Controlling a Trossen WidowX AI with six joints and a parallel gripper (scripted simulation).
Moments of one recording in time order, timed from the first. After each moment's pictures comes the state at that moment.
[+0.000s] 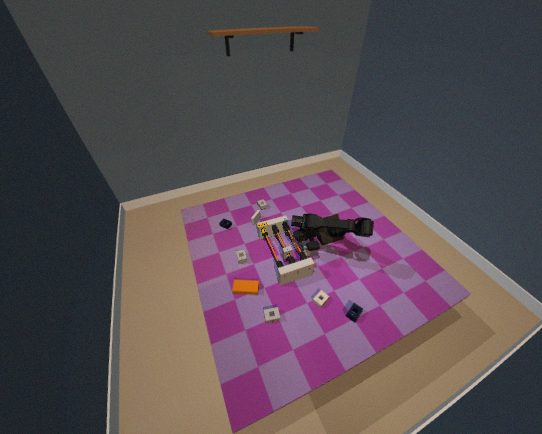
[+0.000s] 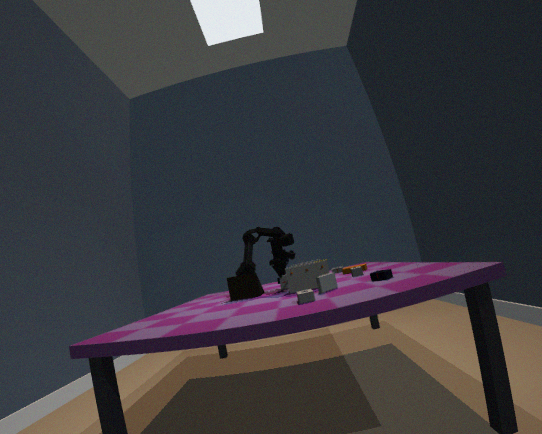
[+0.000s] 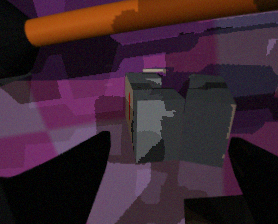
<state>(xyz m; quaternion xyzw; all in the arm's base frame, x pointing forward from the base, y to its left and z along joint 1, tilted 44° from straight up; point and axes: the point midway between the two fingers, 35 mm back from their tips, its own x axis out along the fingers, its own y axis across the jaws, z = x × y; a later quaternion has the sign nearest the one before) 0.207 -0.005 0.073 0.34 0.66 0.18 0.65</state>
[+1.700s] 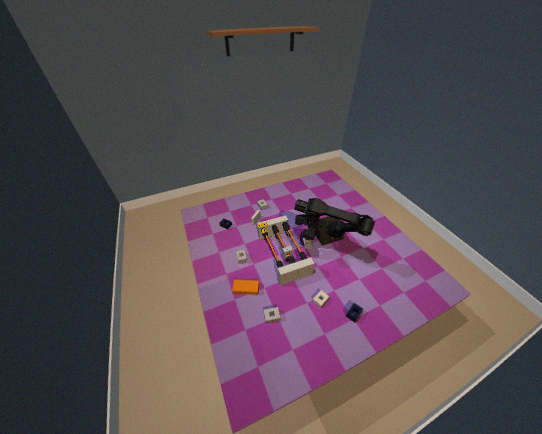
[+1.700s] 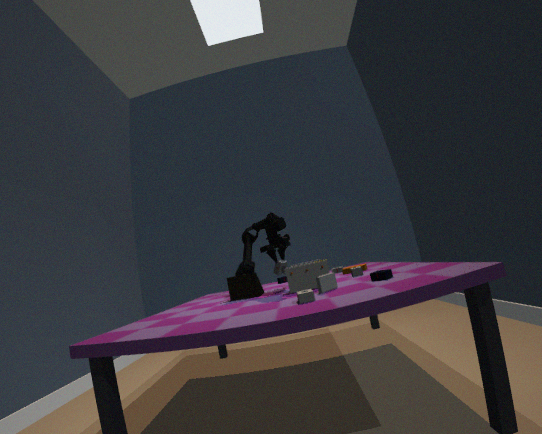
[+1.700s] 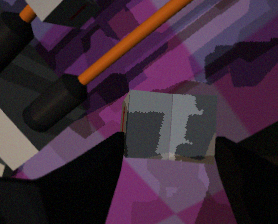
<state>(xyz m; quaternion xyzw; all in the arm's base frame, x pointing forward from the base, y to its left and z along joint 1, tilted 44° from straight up) 0.201 -0.061 0.132 0.51 0.65 0.01 0.56</state>
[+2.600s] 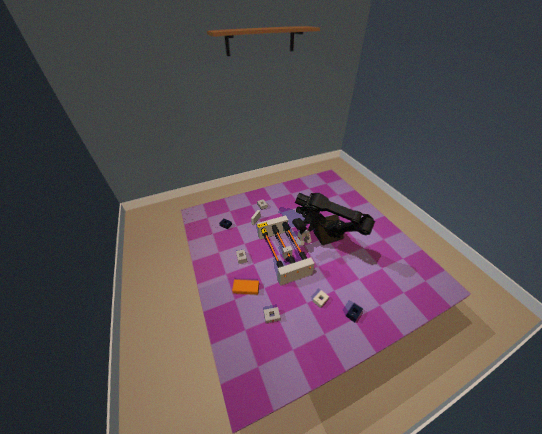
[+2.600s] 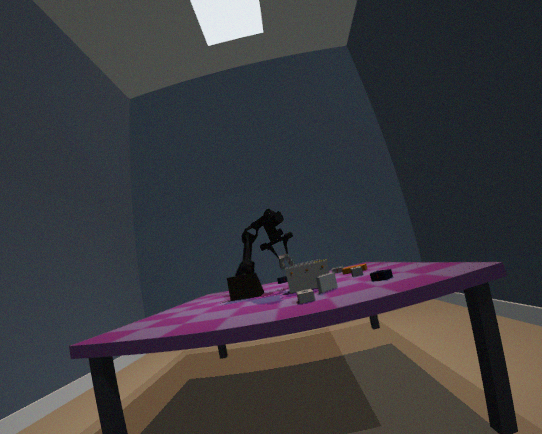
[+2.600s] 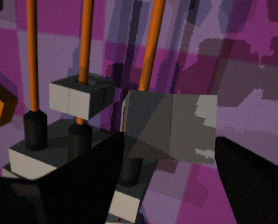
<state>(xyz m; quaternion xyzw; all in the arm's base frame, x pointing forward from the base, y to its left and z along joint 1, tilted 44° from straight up) 0.215 -0.088 0.146 0.72 0.55 -0.21 0.36</state>
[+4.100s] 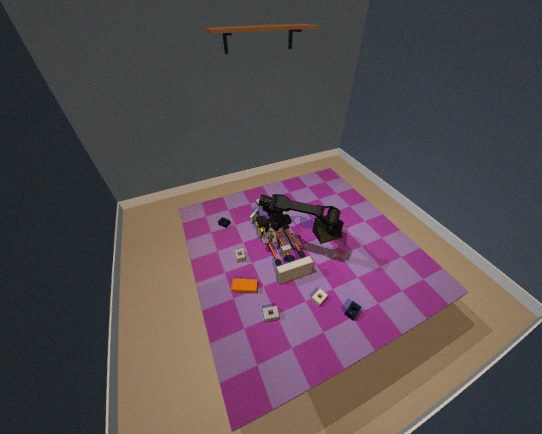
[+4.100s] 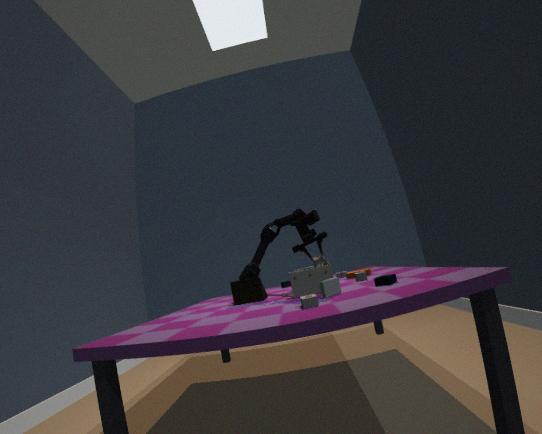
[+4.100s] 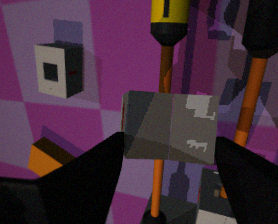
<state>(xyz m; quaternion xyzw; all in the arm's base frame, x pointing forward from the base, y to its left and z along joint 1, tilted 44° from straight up) 0.372 -0.145 0.083 0.75 0.52 -0.25 0.32</state>
